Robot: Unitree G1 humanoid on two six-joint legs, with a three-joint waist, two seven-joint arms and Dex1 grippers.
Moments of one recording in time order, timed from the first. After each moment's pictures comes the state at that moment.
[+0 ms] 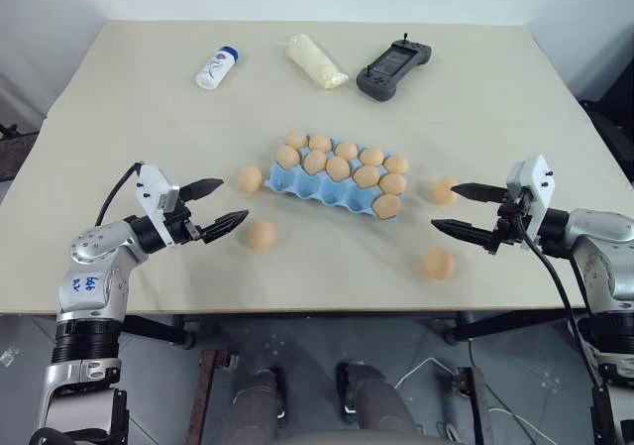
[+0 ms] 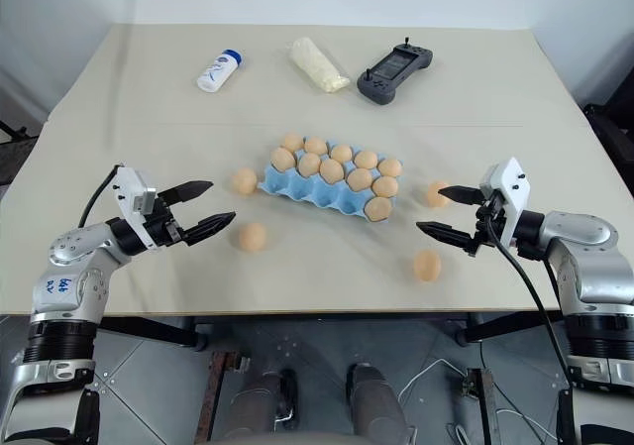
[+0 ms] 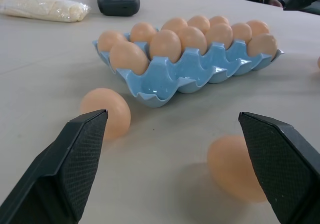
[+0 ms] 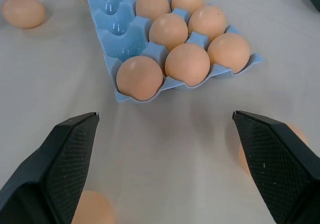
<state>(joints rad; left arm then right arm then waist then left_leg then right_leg) -0.40 0.60 0.18 0.23 -0.42 0.17 -0.95 -0.41 -0.78 -0.16 0.16 0.41 0.36 1.14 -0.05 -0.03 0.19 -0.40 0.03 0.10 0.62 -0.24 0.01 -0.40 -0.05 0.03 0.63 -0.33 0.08</state>
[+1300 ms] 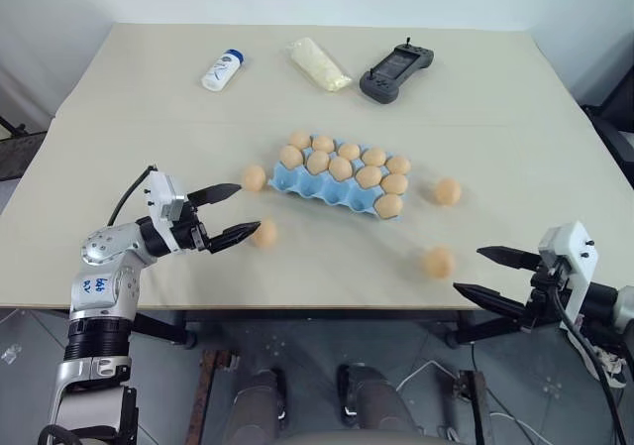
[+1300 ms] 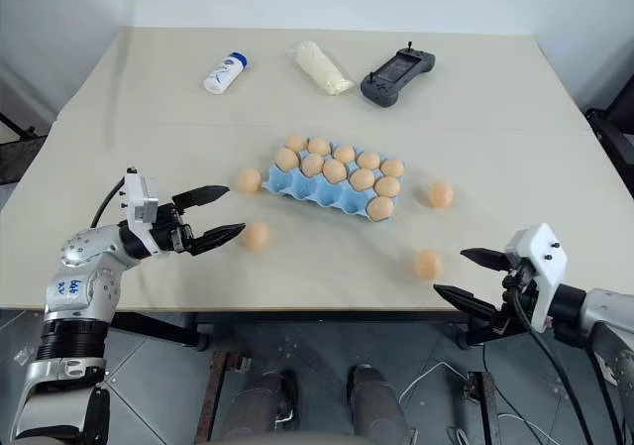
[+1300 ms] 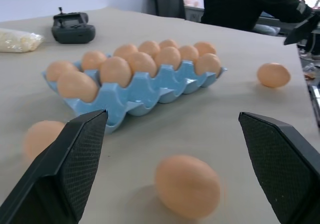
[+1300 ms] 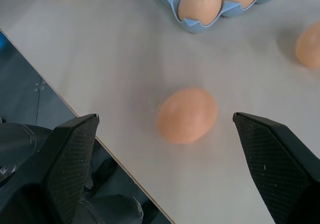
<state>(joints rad) -0.40 0.56 0.18 0.24 -0.47 0.10 -1.14 0.17 -0.82 -0.44 -0.48 0.62 0.68 0.94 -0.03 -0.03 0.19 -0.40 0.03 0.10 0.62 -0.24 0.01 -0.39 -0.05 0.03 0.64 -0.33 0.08</state>
